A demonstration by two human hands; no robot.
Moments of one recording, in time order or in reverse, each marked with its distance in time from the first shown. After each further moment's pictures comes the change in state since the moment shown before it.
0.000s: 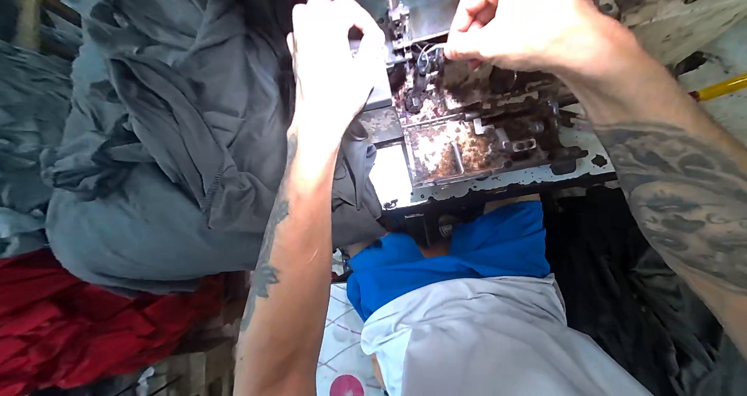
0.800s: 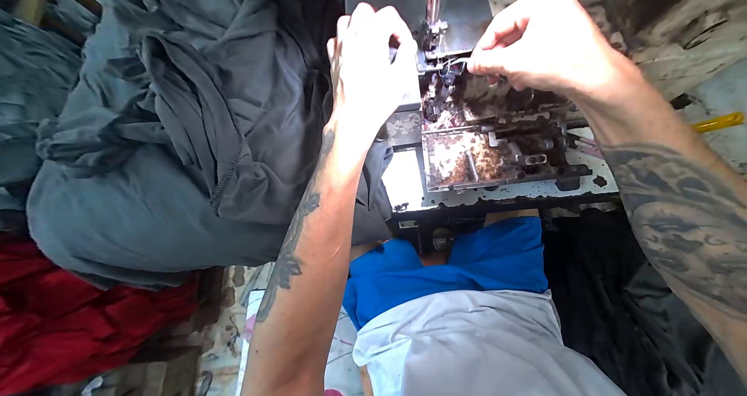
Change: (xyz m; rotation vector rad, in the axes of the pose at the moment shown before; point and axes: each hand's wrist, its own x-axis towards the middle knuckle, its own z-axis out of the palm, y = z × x) left_hand -0.005 0.003 0.007 -0.077 0.063 -0.033; right_hand 0.000 -0.003 0.004 0.033 0.053 -0.005
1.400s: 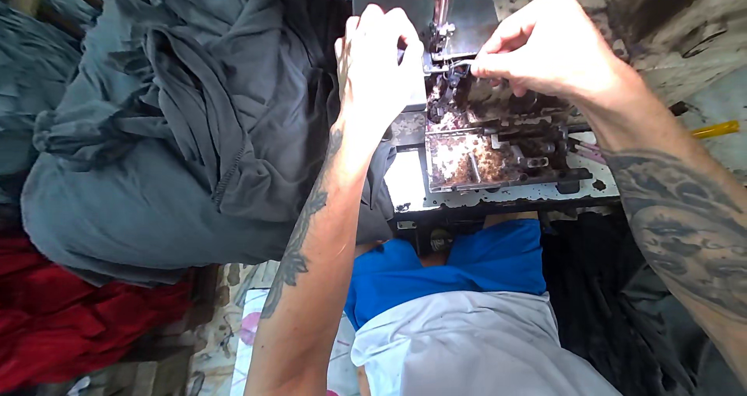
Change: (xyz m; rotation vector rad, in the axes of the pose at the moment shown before) left_hand -0.002 0.001 0.002 0.004 0.025 0.010; right_hand -0.001 0.000 0.001 0.012 0.013 -0.002
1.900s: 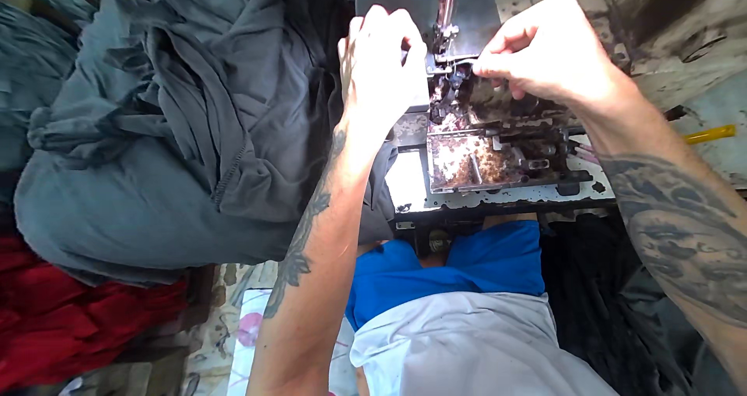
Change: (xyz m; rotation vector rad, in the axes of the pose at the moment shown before) left_hand -0.001 0.002 -0.001 -0.009 -0.012 -0.021; right_hand 0.000 -0.001 0.005 0.023 0.039 0.021
